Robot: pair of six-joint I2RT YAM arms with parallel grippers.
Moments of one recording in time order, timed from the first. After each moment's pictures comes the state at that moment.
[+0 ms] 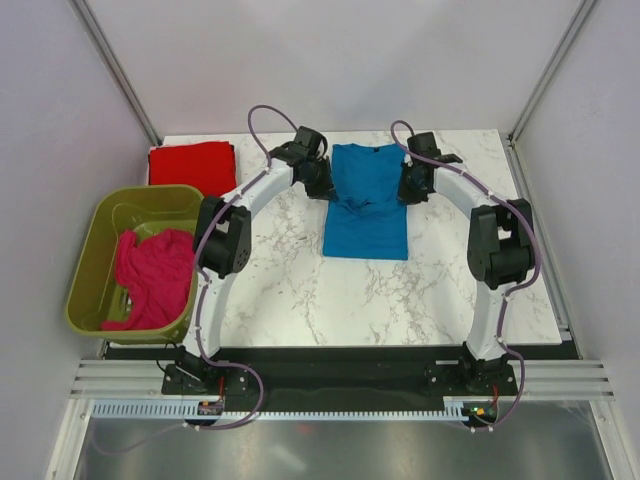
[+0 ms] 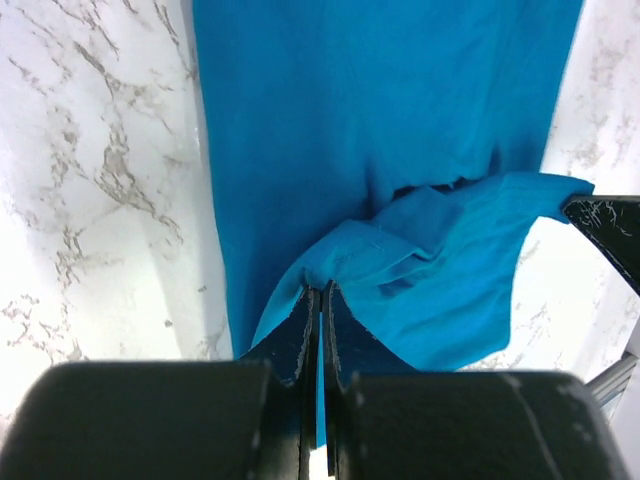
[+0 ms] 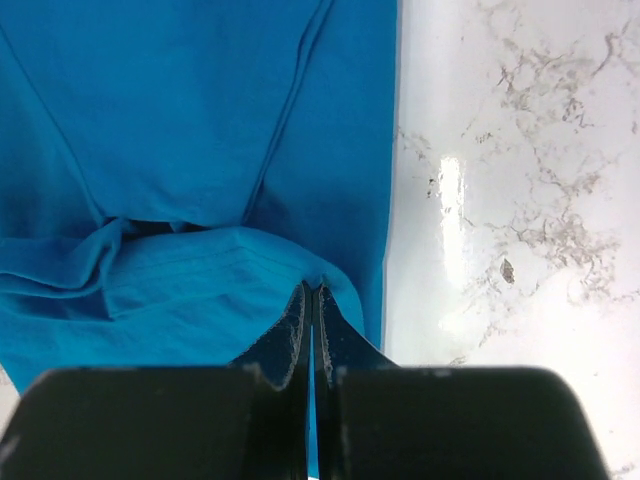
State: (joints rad) left arm -0.46 2.31 2.02 -0.65 0.27 -0.57; right arm 0.21 2.02 1.60 -0.59 -0.01 0.39
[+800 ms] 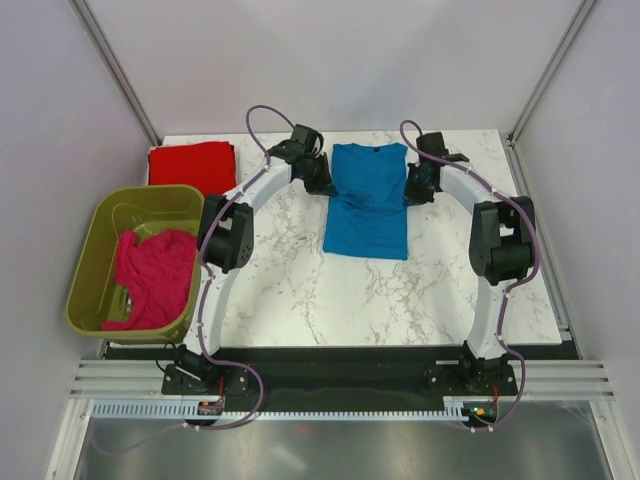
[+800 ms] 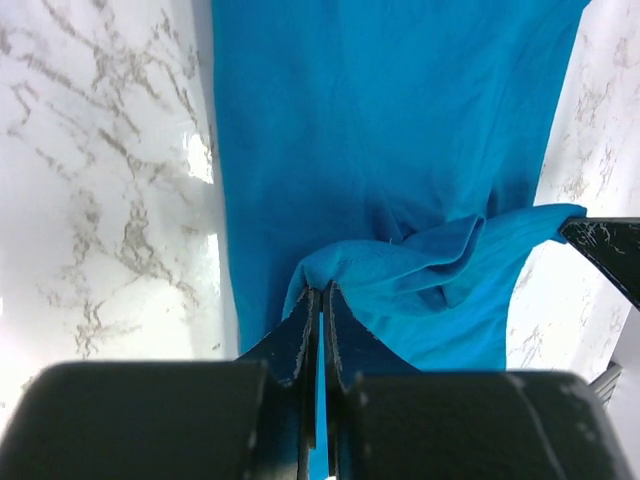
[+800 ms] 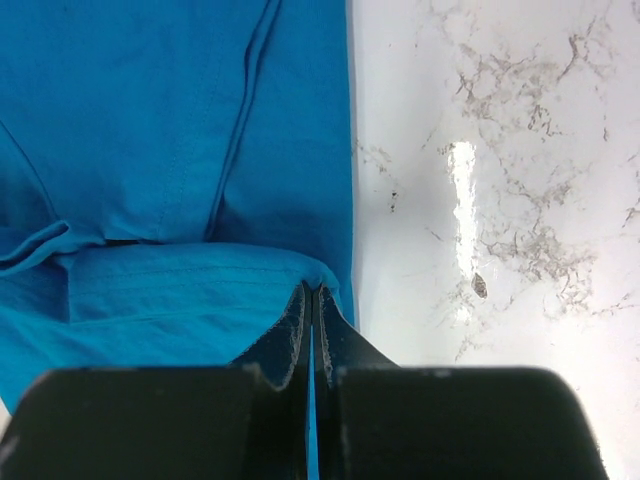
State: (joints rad) left arm -0.42 2.41 2.10 -0.62 0.32 -0.57; right arm 0.16 2.06 1.61 -0.60 -0.05 0.39
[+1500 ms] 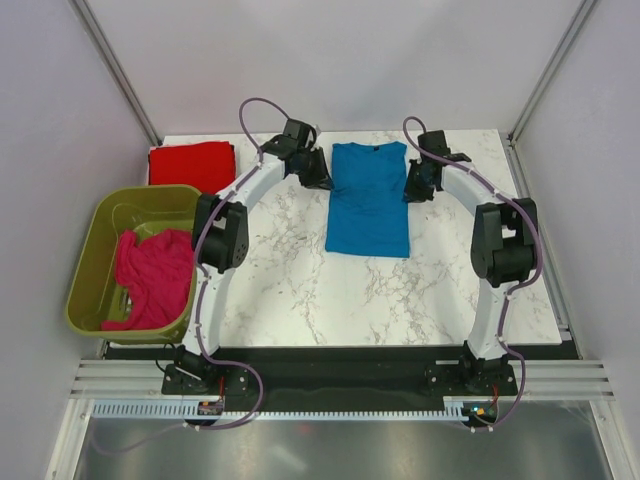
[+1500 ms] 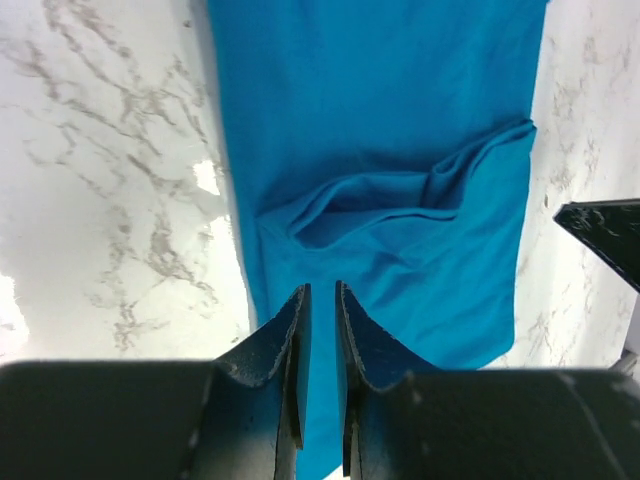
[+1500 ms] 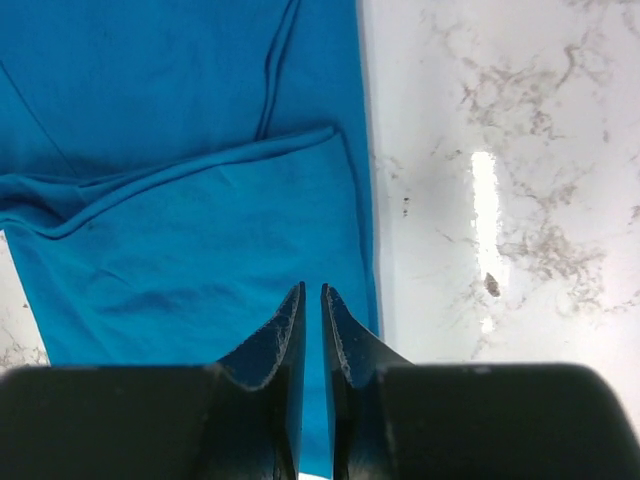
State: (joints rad) left arm -0.40 2.38 2.10 -0.61 0.34 -0.50; right arm 0.15 2.04 1.61 -0.57 -0.06 0.44
